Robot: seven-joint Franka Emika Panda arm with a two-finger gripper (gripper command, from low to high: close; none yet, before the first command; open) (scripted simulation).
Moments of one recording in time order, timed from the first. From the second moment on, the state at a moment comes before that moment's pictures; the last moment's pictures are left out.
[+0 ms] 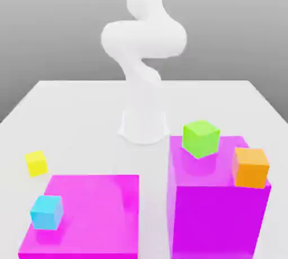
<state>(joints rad) -0.03 -0.72 -0.07 -2.35 0.02 2.35 0.79</state>
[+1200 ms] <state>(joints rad) -0.68 0.31 -0.20 -2.73 0.54 3.03 0.44</state>
